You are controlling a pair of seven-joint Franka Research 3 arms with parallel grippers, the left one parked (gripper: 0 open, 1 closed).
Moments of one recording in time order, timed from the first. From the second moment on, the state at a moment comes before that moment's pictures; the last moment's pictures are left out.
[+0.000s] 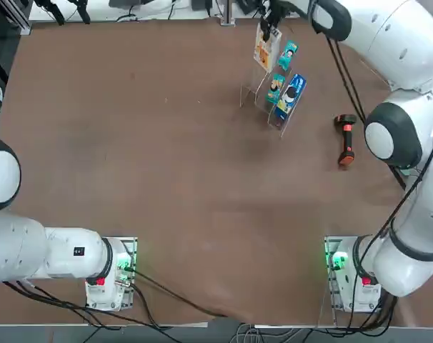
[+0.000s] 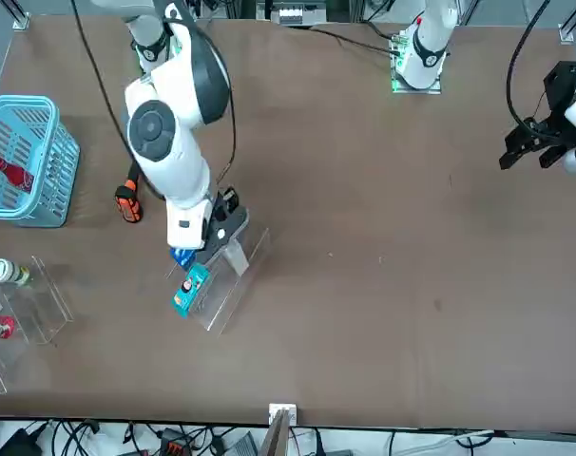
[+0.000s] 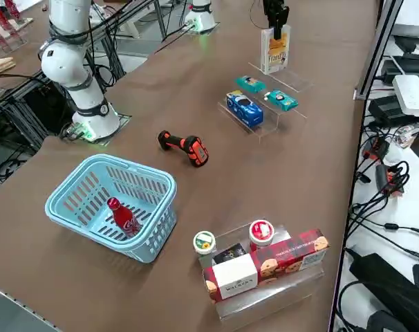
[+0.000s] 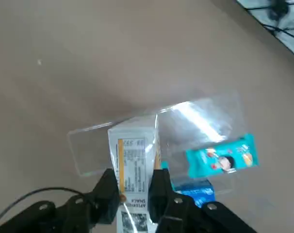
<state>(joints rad) 0.52 0.56 -0.07 -1.13 0.07 1.74 -0.24</state>
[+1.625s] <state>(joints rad) -0.47 -0.06 -0.10 -1.88 -0.07 1.77 -0.84</state>
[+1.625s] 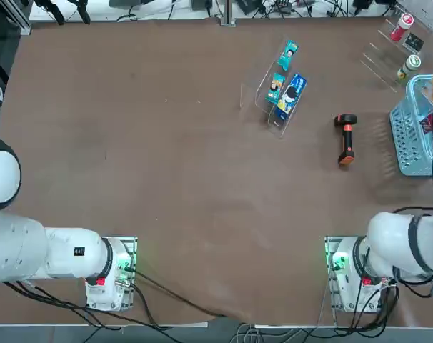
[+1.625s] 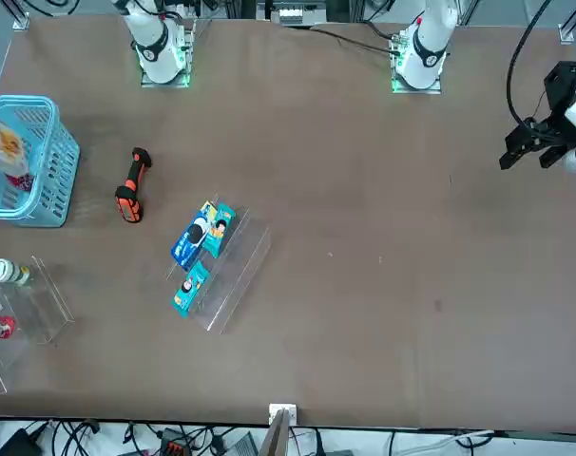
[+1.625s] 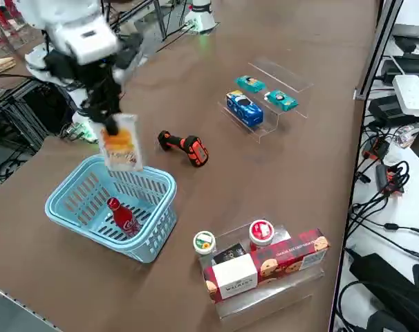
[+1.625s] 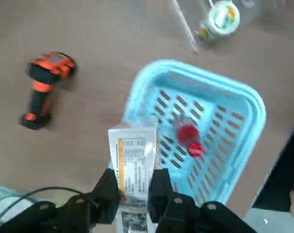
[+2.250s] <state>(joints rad) -0.58 -0.09 -0.10 -2.16 -0.07 2.05 -0.87</state>
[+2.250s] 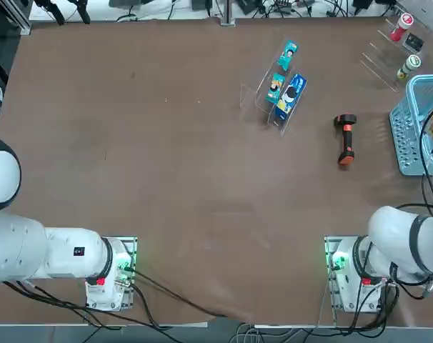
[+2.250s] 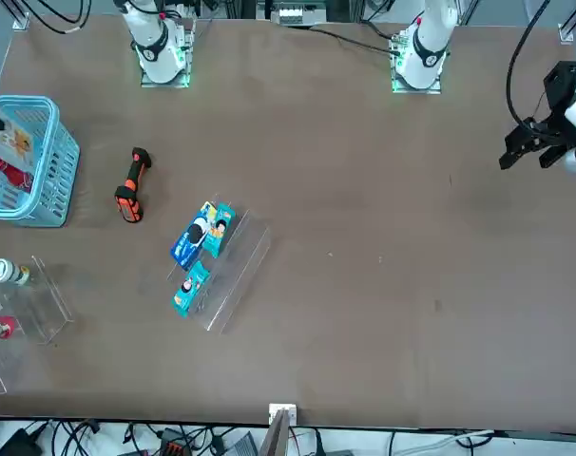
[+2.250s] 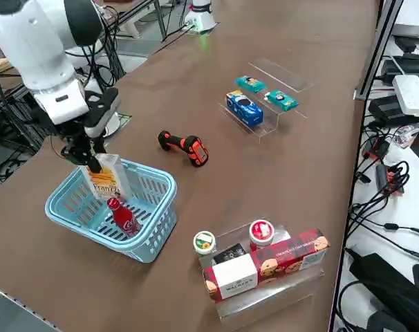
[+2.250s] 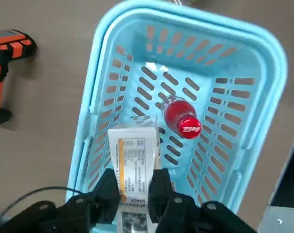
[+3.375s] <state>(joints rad) -0.50 -0.03 -0.08 -2.04 -0.06 1.99 -0.88</state>
